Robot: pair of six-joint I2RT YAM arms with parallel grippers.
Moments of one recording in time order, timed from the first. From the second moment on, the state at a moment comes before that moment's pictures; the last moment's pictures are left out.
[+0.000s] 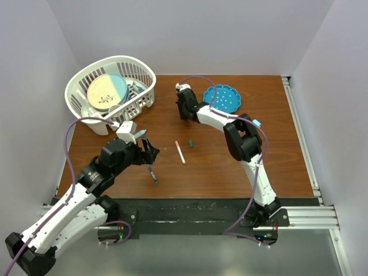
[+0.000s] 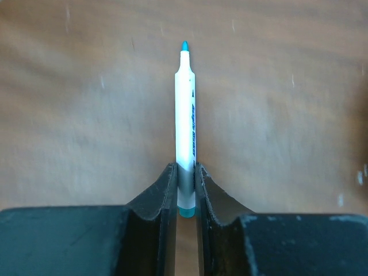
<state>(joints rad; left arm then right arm) -0.60 0.66 0.63 -0.42 -0.11 -0.52 0.61 2.37 1.86 -0.25 0.24 0.22</state>
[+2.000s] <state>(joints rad) -0.60 1.08 0.50 0.54 0.53 -0.73 0.88 1.03 0.78 0.15 -0.01 0.65</state>
